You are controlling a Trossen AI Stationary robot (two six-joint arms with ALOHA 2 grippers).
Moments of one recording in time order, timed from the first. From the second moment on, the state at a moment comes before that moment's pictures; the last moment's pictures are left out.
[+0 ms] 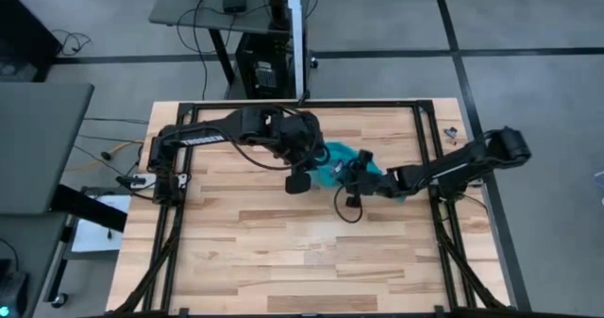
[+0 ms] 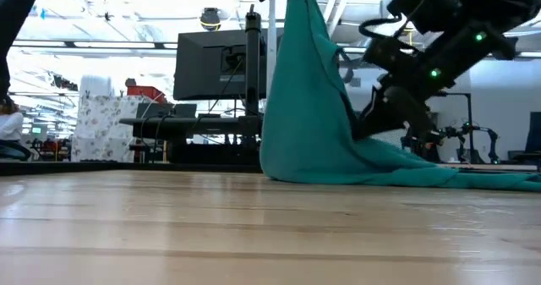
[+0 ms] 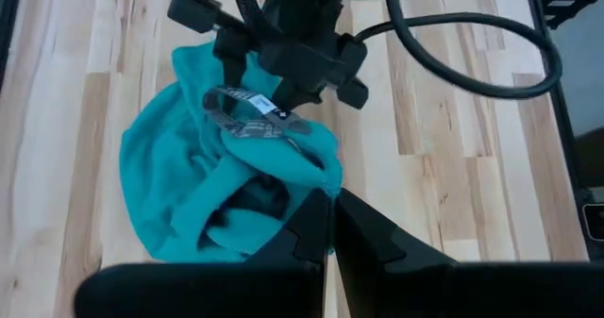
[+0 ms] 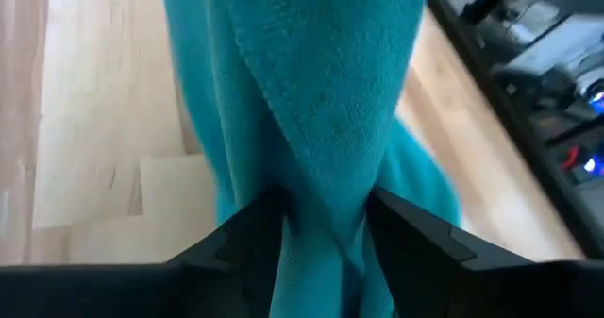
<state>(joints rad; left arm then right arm) 0.04 1.90 2.14 -1.17 0.08 0.03 0.10 1.40 0.55 0.16 0.58 -0.08</state>
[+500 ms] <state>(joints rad) 0.05 1.89 2.14 -1.42 0.06 0.06 0.03 1.18 0.75 -0.32 0.52 -0.13</state>
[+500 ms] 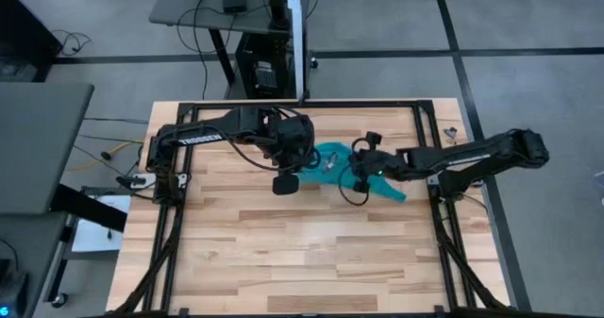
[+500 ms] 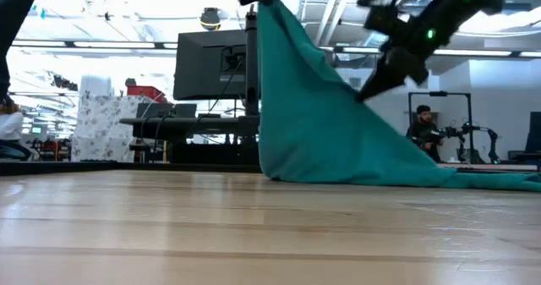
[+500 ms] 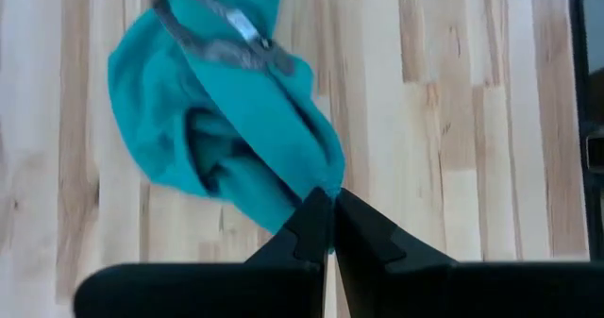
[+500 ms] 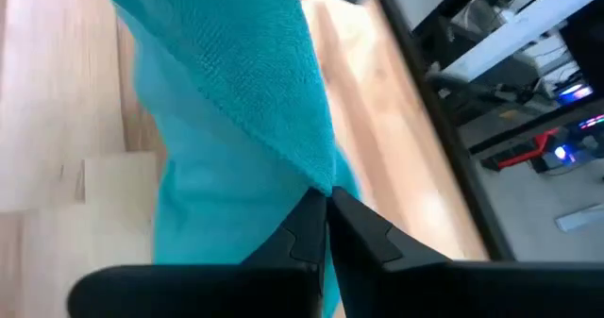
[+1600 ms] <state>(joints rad) -0.35 1.67 1.25 -0.92 0.33 -0.25 0.73 1.71 0.91 0.11 0.18 0.90</state>
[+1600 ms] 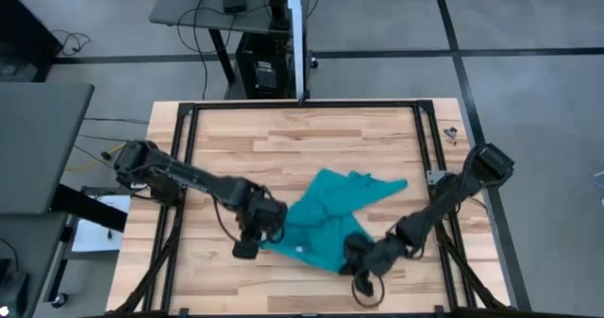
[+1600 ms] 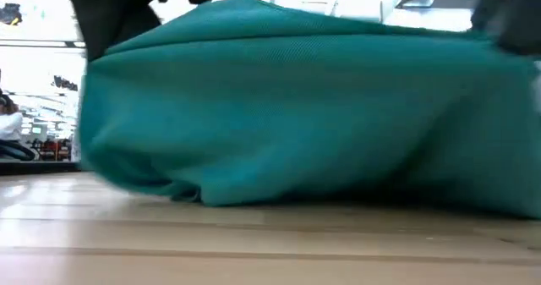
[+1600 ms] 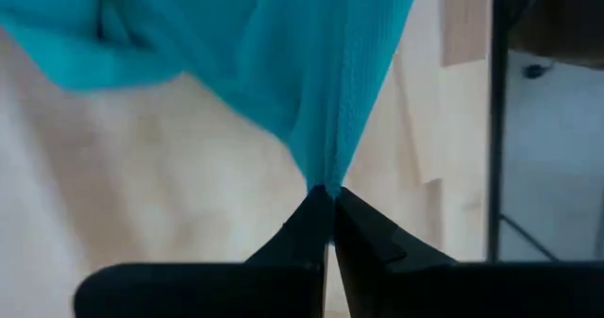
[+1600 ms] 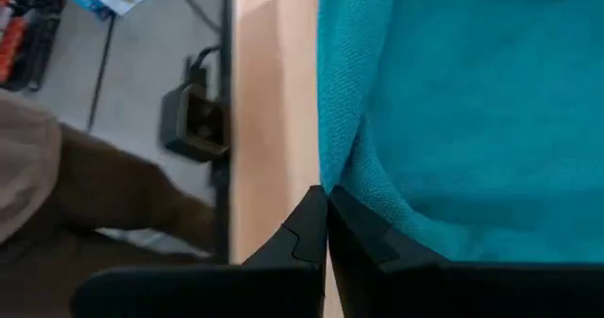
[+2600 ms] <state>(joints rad) -0.50 1.75 1.33 -0.42 -0.15 -0.70 0.81 1.57 1.02 -0.59 0.45 1.12</state>
